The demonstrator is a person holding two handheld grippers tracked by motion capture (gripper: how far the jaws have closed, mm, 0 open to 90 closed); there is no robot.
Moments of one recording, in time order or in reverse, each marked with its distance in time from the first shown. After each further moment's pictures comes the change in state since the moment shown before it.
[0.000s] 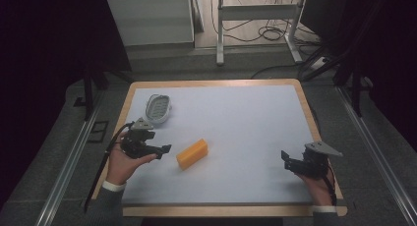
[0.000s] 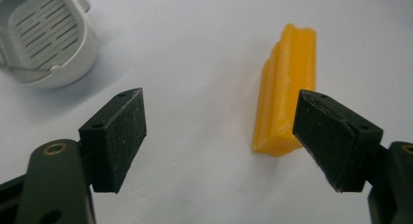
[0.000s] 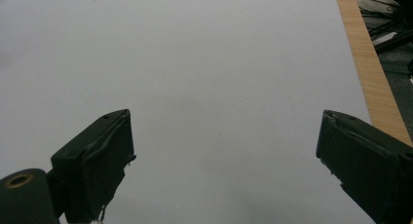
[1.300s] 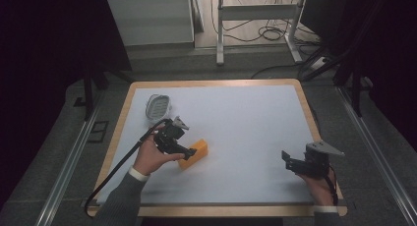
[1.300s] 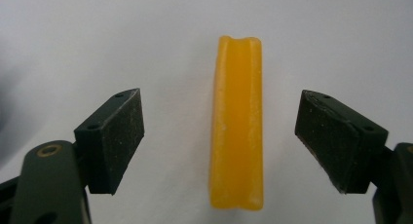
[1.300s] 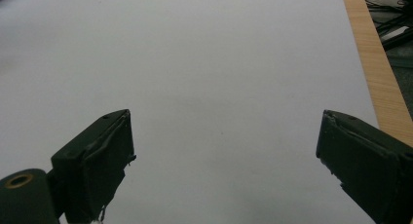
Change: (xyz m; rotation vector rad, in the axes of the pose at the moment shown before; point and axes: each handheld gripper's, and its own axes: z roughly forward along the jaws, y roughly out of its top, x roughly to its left) left arm -0.045 0.043 0.062 0.184 -0.073 0.141; right arm -0.004 0.000 -0.001 0.006 0.026 0.022
